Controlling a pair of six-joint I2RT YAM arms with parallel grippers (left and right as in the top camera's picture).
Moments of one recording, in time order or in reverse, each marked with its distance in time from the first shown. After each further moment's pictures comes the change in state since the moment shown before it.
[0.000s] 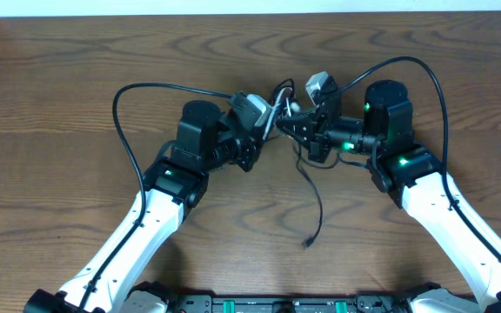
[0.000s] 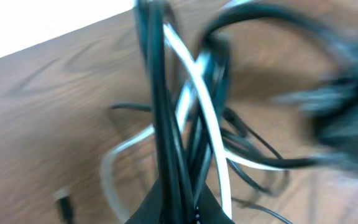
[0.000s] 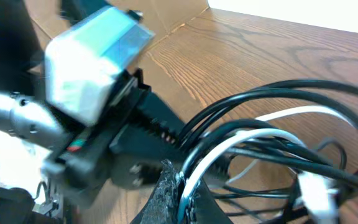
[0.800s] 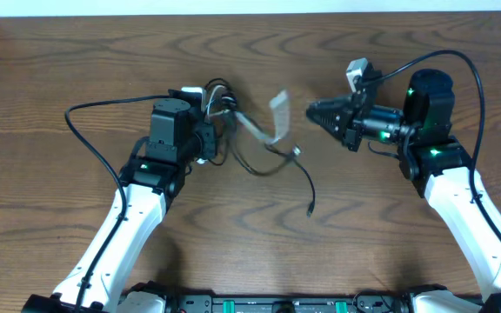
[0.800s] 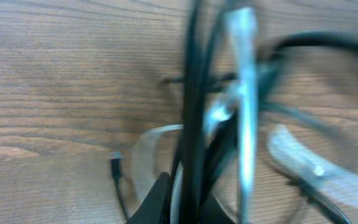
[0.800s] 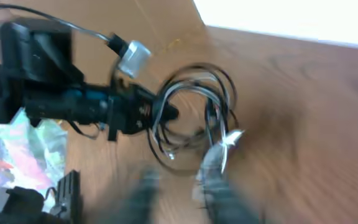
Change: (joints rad) left arm 0.177 0.000 0.000 -0.192 -0.306 -0.274; right arm -0.205 0.003 0.002 -0.031 -0.176 0.000
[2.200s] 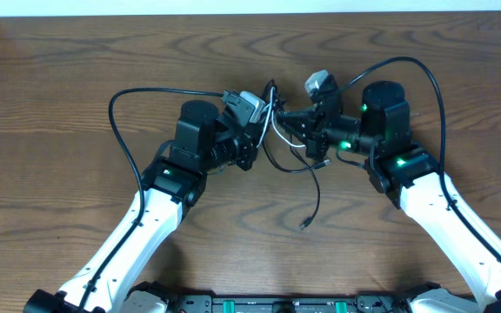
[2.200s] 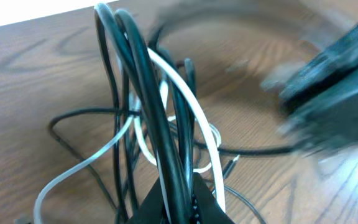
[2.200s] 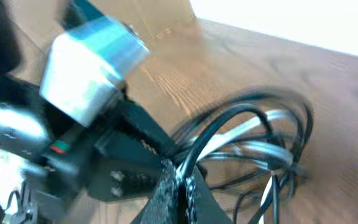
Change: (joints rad) left arm -0.166 0.000 0.000 0.170 0.335 0.178; right arm 0.217 0.000 -0.004 0.076 0.253 -0.029
